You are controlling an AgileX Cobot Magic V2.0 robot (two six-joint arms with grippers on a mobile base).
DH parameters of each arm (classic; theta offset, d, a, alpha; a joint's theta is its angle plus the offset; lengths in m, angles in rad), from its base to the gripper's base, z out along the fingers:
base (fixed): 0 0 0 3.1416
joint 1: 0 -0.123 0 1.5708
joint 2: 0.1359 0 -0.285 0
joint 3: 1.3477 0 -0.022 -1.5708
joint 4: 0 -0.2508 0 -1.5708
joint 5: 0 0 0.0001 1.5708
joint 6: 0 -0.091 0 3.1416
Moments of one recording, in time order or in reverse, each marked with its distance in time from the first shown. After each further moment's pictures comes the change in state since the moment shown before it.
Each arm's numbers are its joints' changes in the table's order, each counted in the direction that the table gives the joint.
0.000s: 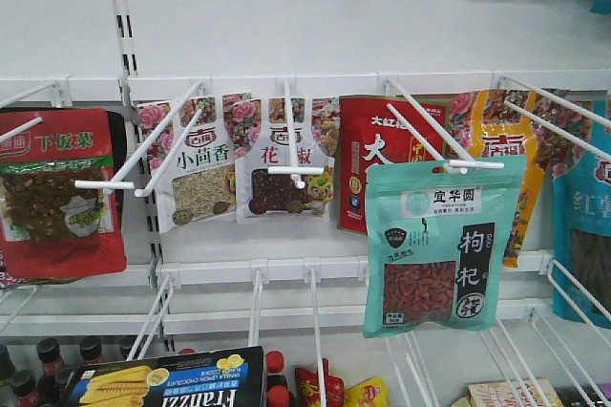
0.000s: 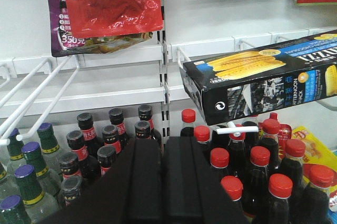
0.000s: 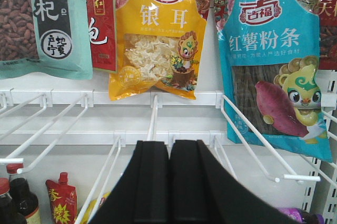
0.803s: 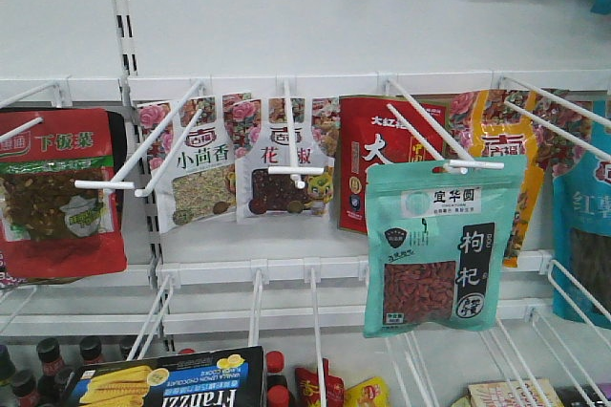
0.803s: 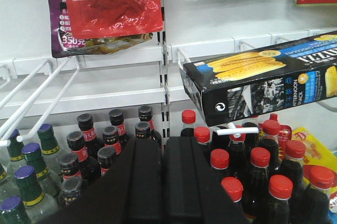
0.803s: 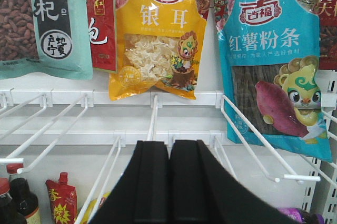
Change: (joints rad) left arm 0.000 0.000 0.000 0.000 0.003 0.000; right arm 0.000 0.000 0.000 0.000 0.000 0.000
